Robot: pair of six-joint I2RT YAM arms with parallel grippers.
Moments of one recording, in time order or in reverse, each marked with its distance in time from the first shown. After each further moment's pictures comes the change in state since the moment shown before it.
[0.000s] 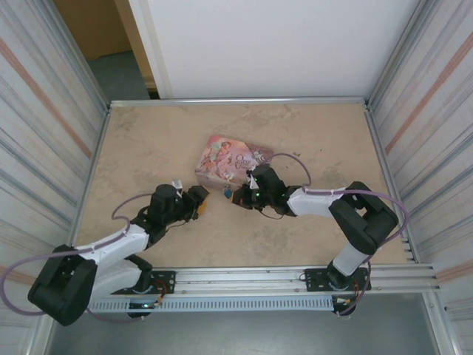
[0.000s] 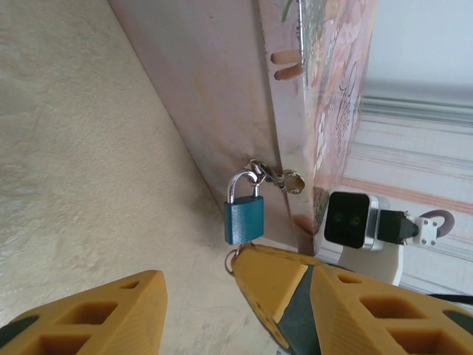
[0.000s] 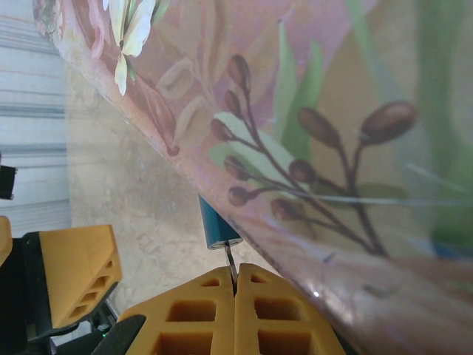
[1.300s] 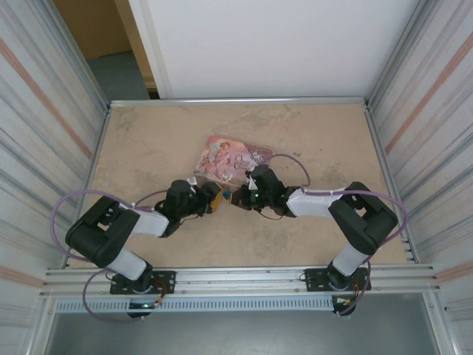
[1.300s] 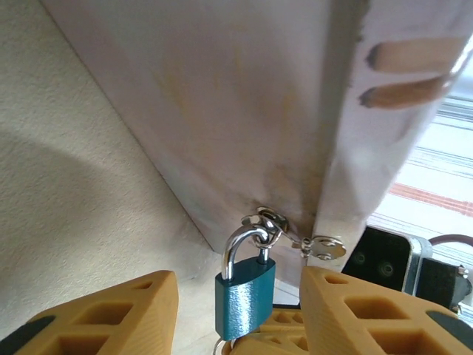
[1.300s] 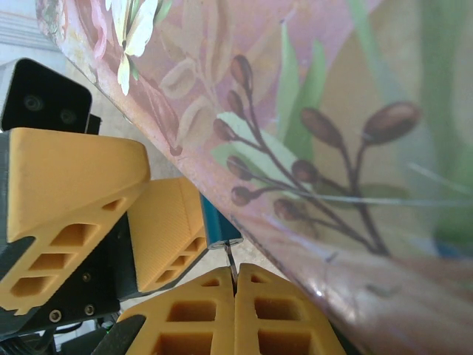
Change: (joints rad) left arm -0.034 0.454 0.058 0.436 0.064 -0.092; right arm 0.011 0.000 0.000 0.004 0.003 0.009
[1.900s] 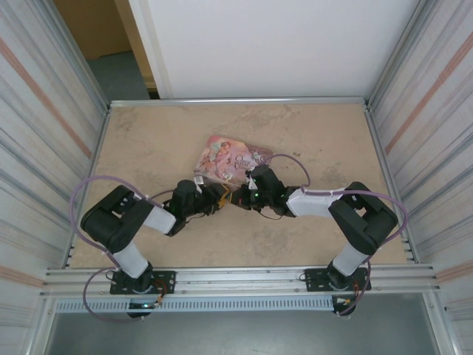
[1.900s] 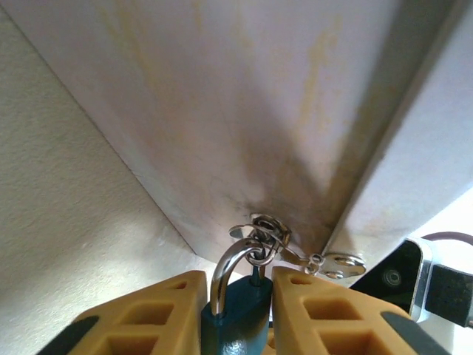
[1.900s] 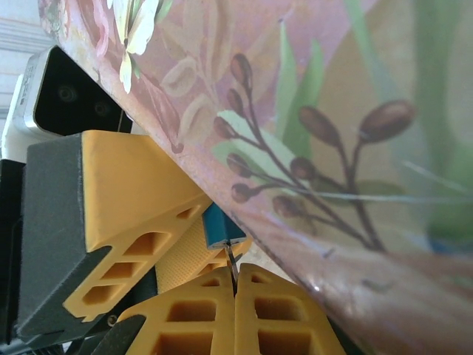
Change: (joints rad) left arm -0.038 0.141 0.037 0.159 0.008 -0.058; right arm 0.000 0.000 0.002 0.004 0.000 0.026
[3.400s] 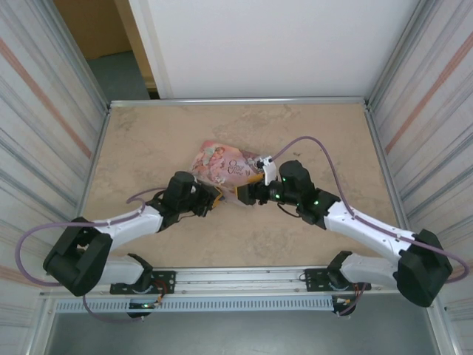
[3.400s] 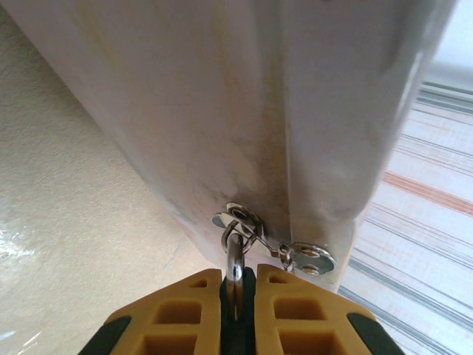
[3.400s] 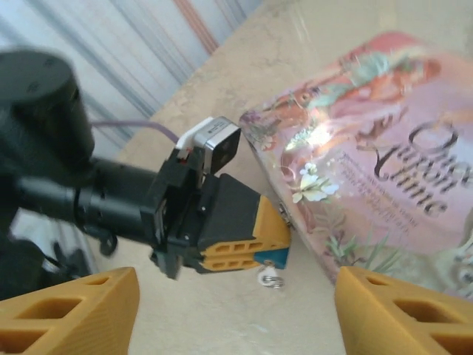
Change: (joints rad) left arm 0.001 -0.382 0.134 -0.754 -0.036 0.052; right arm -0.005 -0.530 -0.059 -0.159 0.070 -0.648
